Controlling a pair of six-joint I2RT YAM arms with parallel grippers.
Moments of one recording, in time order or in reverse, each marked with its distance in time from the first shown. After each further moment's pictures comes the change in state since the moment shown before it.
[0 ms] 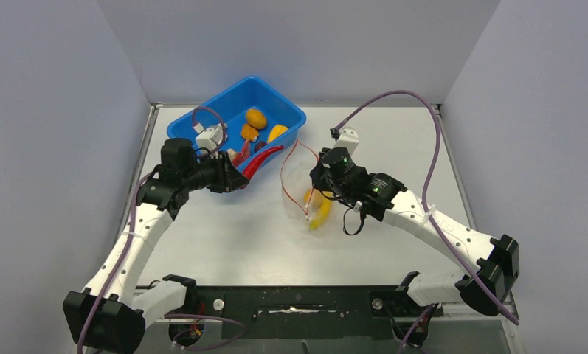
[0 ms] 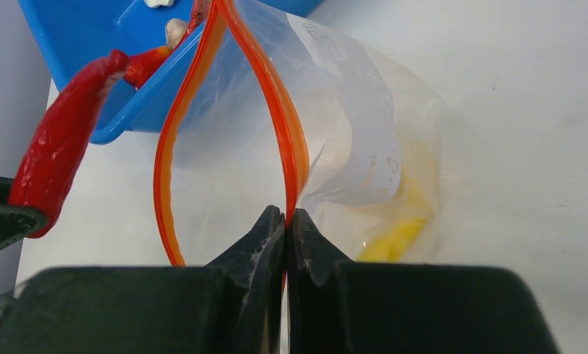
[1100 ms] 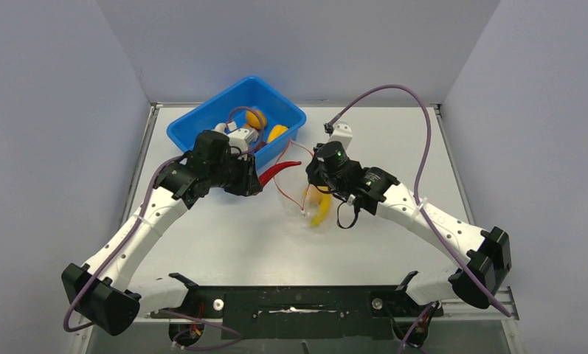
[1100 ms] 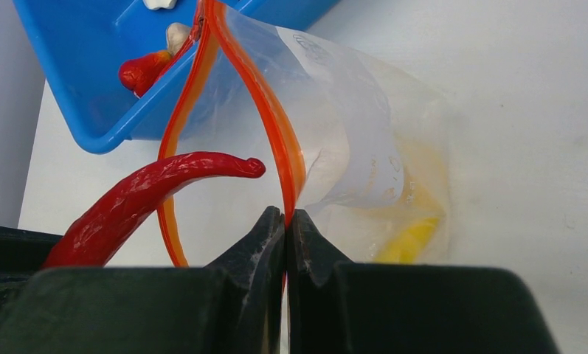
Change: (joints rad) left arm -0.298 0.144 0.246 -0.288 -0.298 0.066; right arm -0.013 0.071 0.053 0.021 -0.014 -0.034
